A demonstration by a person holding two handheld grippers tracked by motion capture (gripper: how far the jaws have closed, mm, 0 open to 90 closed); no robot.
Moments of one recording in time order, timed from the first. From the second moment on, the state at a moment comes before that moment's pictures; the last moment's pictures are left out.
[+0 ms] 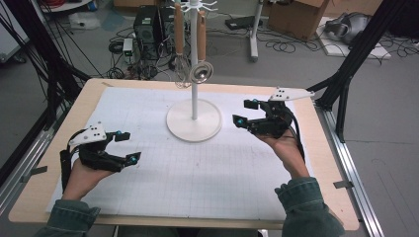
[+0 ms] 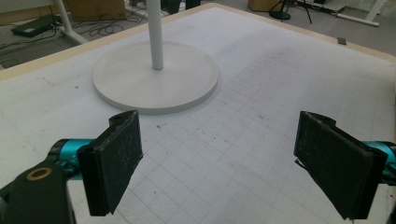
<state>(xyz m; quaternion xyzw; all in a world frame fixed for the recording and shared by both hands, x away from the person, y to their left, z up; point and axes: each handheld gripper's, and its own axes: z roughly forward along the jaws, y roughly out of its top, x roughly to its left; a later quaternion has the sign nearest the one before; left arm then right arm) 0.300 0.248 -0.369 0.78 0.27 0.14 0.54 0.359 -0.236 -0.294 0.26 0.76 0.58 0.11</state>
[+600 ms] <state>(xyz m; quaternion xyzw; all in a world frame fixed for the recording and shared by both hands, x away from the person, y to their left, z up) 0.302 0.245 -0.381 0.78 0.28 0.14 0.54 0.334 -0.257 -0.330 0.29 0.76 0.57 0.11</state>
